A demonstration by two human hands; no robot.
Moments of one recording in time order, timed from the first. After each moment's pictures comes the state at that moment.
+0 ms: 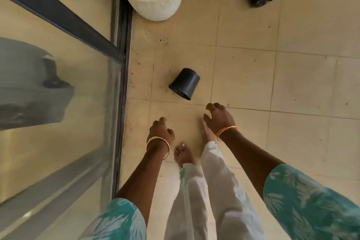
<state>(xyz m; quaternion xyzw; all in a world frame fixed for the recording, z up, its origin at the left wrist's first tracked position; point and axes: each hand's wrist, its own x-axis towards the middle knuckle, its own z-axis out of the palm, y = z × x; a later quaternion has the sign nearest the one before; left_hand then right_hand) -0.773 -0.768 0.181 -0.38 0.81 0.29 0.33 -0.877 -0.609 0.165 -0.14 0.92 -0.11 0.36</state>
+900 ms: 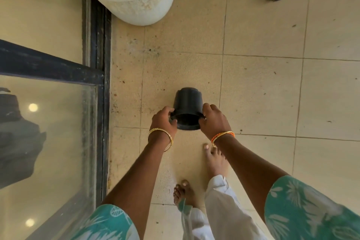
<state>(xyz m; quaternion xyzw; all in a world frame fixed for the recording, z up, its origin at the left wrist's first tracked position) -0.899 -0.800 0.024 -0.37 0.82 0.37 0.23 -0.956 -0.652 0.012 -0.13 0.91 -0.20 0.33</state>
